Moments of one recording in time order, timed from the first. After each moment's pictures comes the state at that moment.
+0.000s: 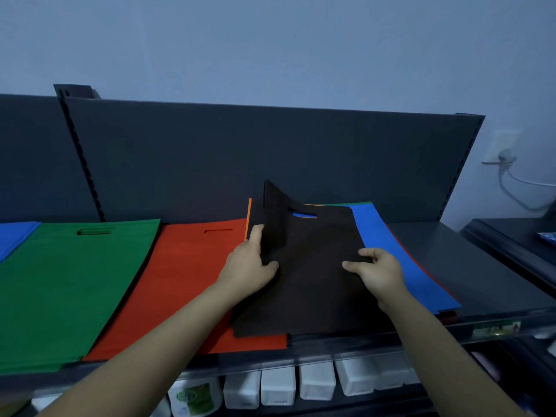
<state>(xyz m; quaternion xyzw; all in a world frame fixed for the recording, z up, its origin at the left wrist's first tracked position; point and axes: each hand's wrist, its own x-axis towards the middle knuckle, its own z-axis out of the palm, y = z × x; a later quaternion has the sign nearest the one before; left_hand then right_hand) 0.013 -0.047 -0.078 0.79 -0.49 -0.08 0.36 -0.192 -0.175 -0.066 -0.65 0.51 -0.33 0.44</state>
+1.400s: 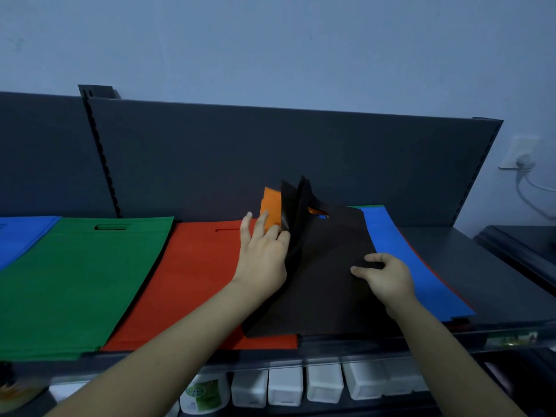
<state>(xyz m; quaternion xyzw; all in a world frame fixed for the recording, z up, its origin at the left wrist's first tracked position) -0.002 -0.047 -0.069 0.77 -0.55 0.27 0.18 -0.189 -0.167 -0.067 -0.68 0.53 -0.32 0.39</state>
